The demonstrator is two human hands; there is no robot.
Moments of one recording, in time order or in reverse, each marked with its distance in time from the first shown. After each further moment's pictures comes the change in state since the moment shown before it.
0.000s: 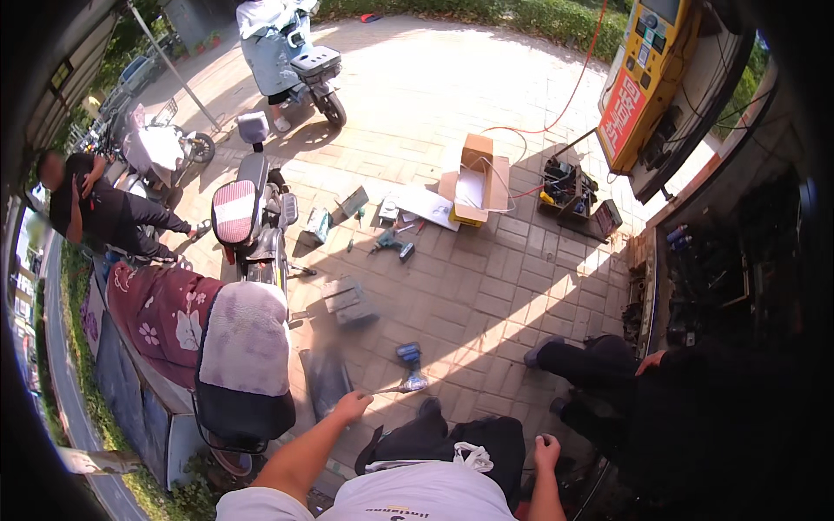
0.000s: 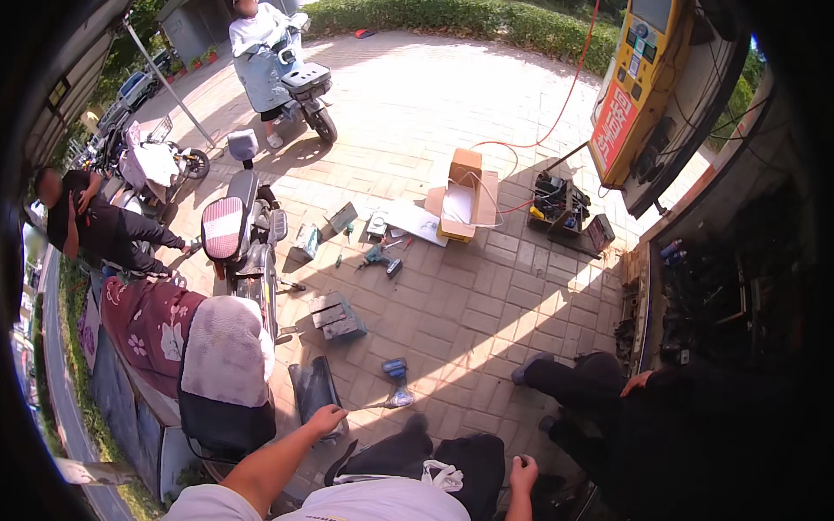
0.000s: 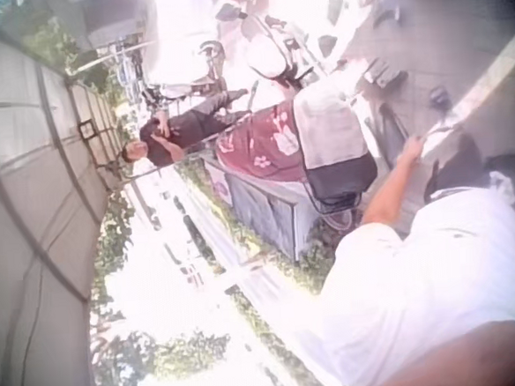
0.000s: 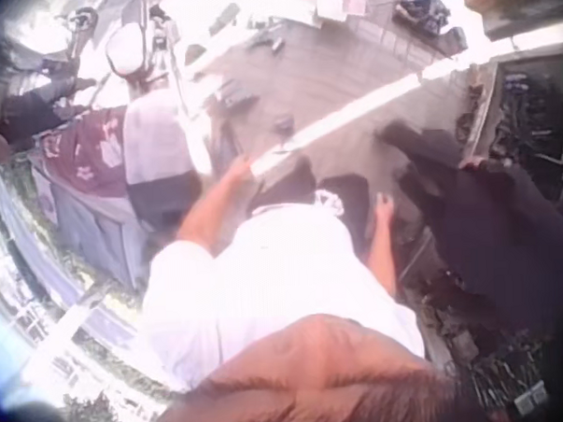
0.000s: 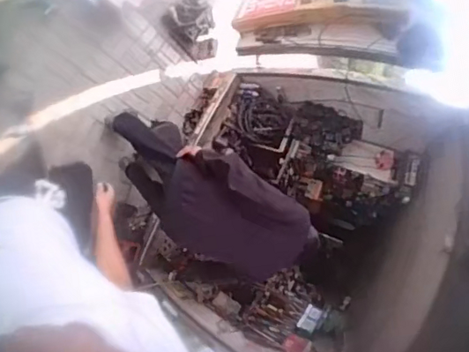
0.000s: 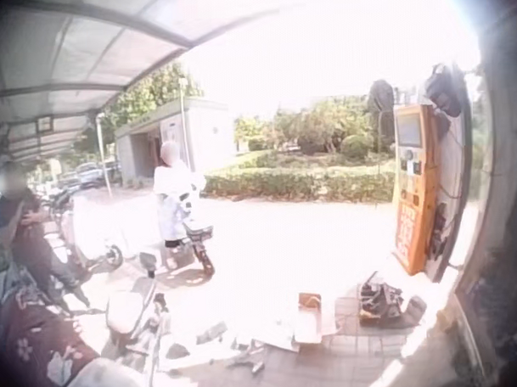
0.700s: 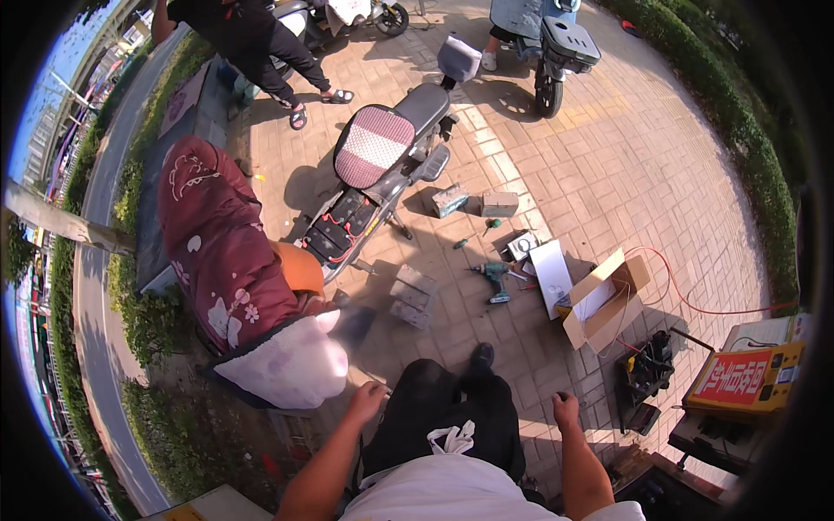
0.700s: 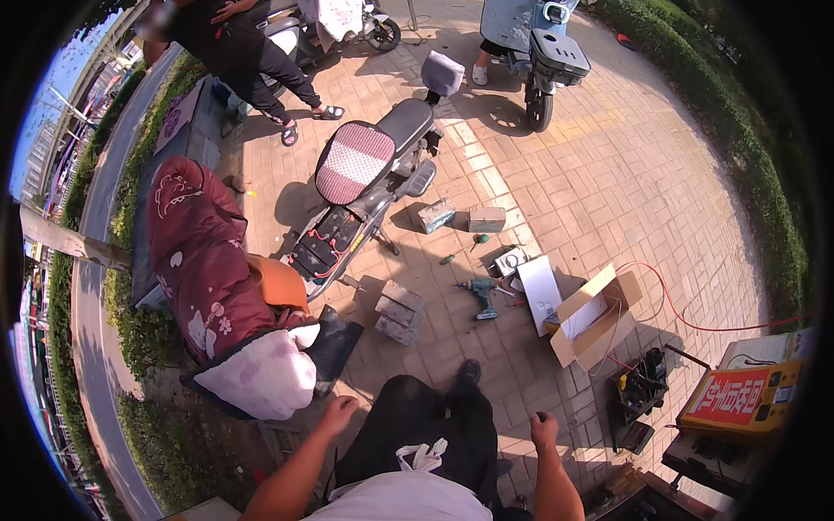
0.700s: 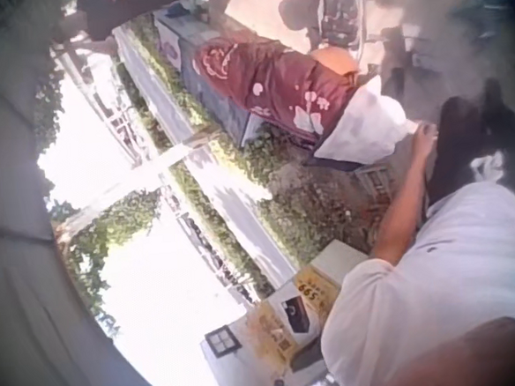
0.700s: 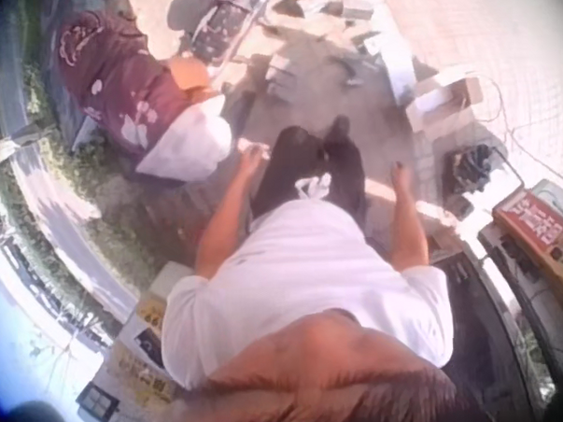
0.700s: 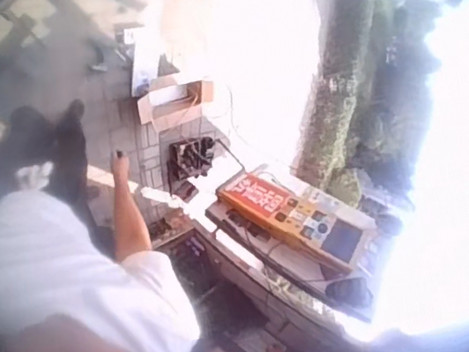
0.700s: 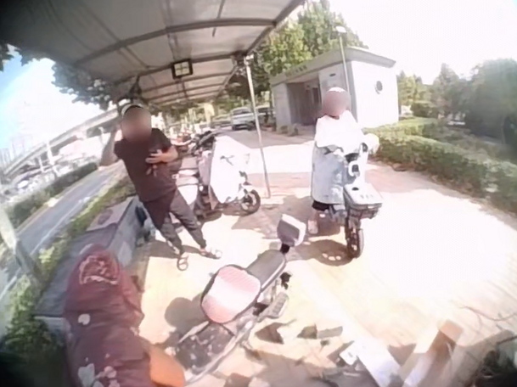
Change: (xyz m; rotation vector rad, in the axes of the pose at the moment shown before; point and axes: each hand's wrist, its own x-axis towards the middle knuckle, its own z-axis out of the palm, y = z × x) left_hand 0.071 0.069 -0.120 -0.952 0.700 -0.334; right_hand 0.288 -0.522 0.364 -0.598 -0.739 -0.764
